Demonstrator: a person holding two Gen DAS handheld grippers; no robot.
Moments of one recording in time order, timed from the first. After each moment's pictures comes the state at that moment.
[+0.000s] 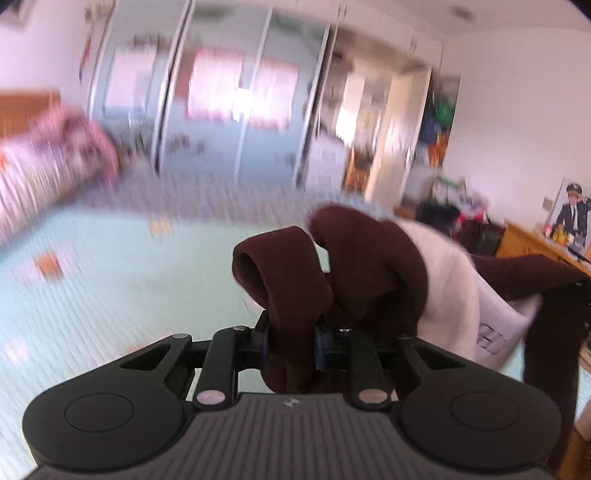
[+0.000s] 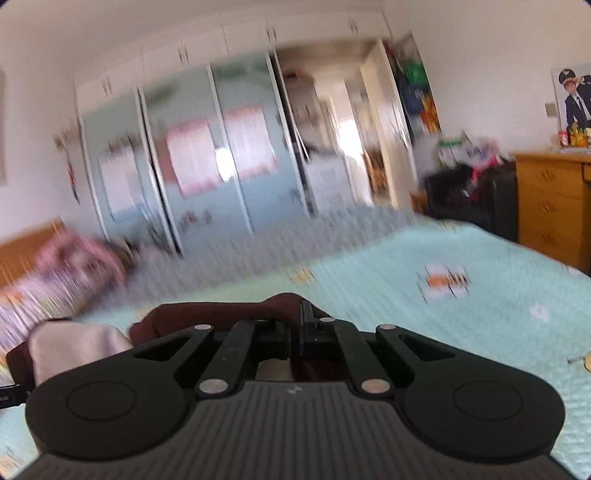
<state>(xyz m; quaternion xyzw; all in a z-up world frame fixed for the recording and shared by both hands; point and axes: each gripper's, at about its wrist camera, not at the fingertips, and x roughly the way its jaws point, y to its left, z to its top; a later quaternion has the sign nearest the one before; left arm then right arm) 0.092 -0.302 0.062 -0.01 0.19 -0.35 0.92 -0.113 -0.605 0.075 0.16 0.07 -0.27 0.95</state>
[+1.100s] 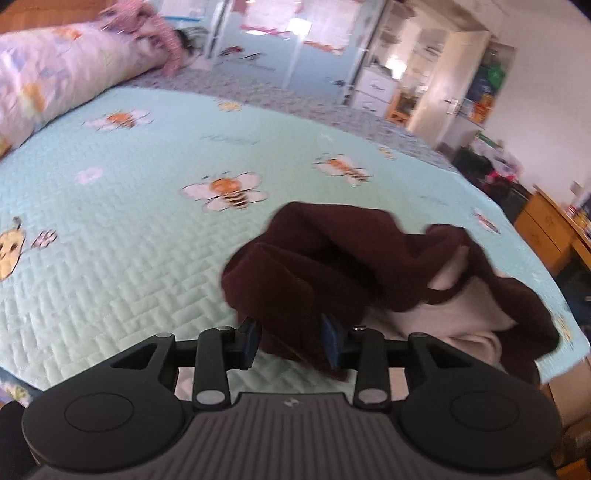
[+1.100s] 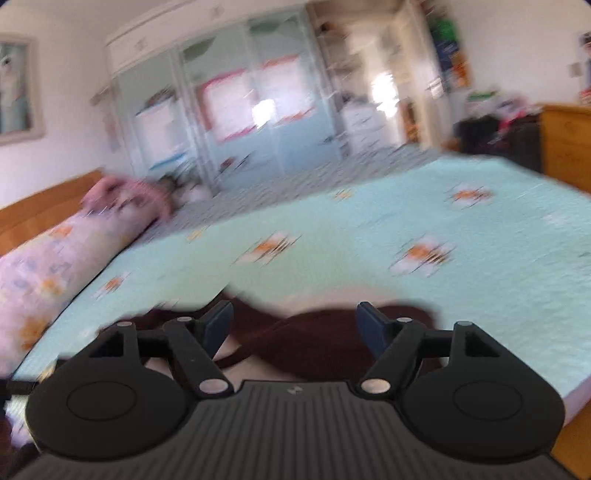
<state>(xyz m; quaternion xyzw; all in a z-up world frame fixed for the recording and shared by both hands) 0.029 -0.186 -0.054 -0.02 0.36 -0.33 0.87 -0.166 -0.503 -0.025 0.18 0.18 -0.20 0.95</state>
